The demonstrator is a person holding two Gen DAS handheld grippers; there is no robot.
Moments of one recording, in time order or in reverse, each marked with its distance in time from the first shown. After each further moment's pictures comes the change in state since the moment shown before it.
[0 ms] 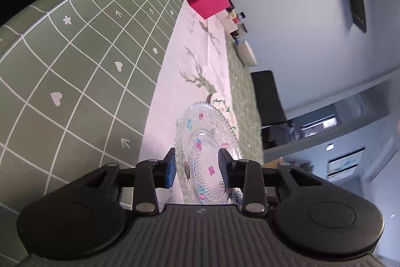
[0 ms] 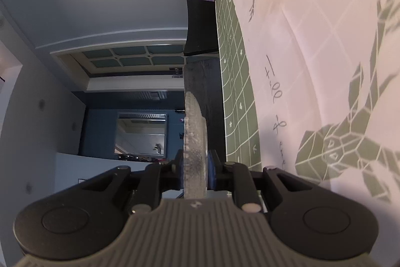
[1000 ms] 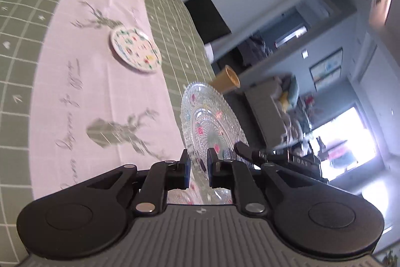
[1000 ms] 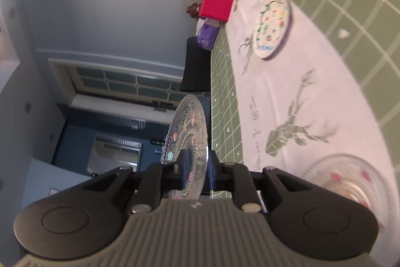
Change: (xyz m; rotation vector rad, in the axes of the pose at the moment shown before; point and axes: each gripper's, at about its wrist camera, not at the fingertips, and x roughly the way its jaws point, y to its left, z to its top) left arm 0.023 -0.132 -0.095 0.370 0.304 -0.106; right arm -0.177 0.087 -0.078 -0.138 -0.252 -0.174
